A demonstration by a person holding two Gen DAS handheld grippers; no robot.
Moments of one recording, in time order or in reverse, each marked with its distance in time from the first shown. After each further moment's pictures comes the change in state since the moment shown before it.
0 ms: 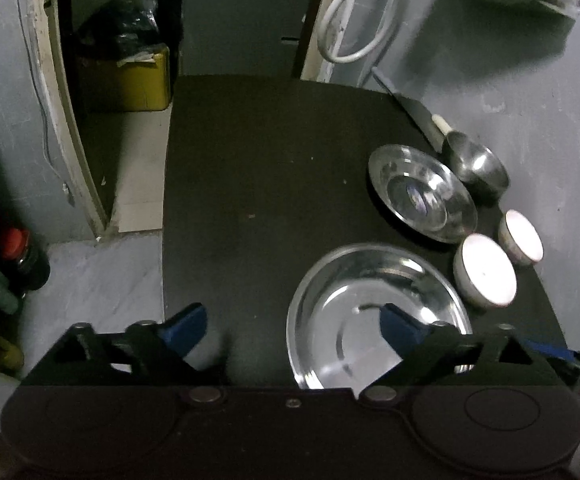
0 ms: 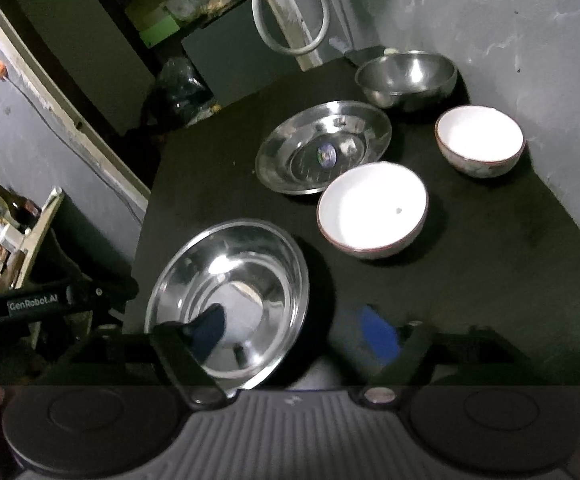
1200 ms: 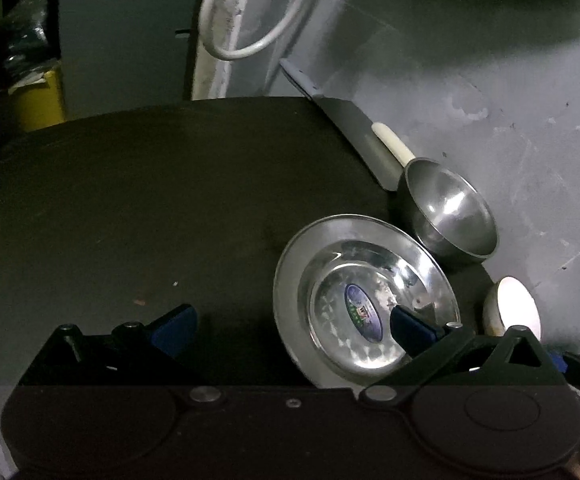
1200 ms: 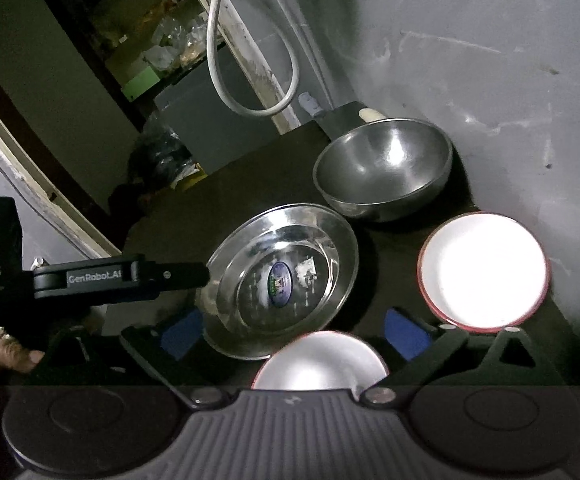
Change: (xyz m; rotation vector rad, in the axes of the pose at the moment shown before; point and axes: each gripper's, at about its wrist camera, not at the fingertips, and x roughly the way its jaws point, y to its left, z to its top) left arm 0.154 -0.068 0.128 0.175 0.067 -0.208; right arm 0.074 -0.053 0.101 0.058 -0.120 0.001
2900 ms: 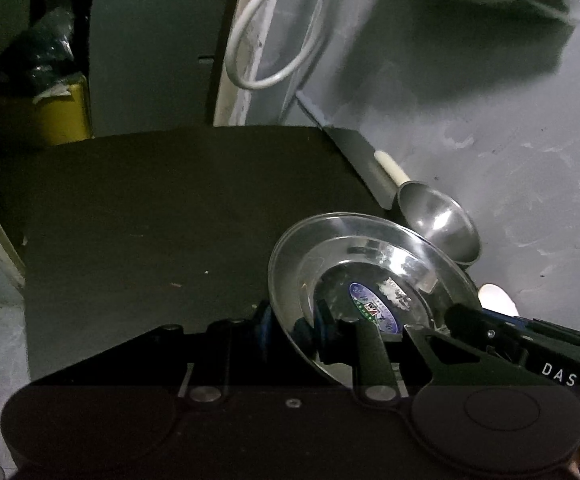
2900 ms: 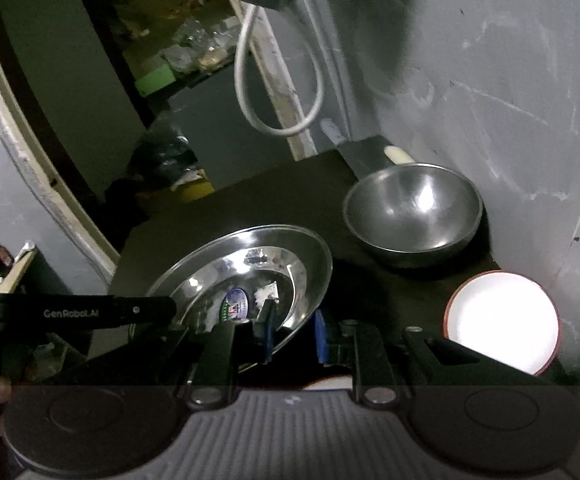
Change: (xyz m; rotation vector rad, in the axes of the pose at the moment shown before) left arm -0.066 0.004 -0.027 -0.047 -0.098 0.031; right arm -0.007 0.035 0.009 -0.131 -0.064 -0.027
